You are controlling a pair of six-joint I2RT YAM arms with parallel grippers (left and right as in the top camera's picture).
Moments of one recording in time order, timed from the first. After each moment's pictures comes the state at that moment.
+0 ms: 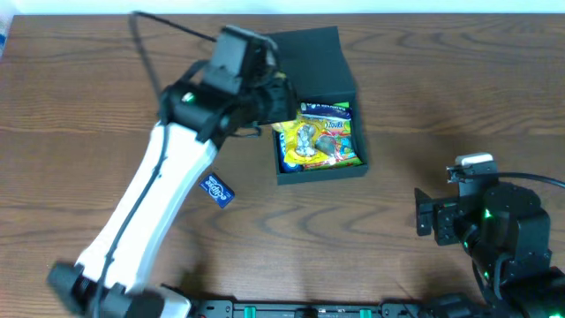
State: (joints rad) left arm -0.45 1.61 1.66 -1.00 0.25 -0.54; right arm 0.25 0.67 0.96 -1.01 0.12 0.02
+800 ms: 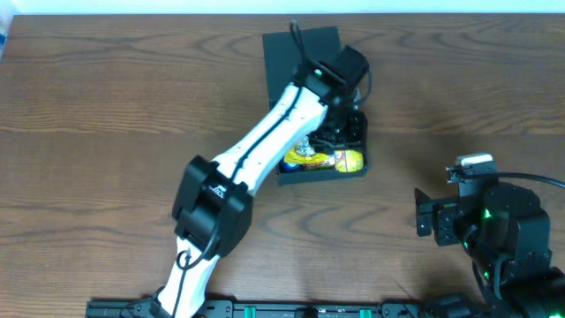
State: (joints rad) left arm -0.68 2.18 1.99 -1.20 0.41 -0.56; right arm 0.25 0.67 0.96 -1.02 0.12 0.02
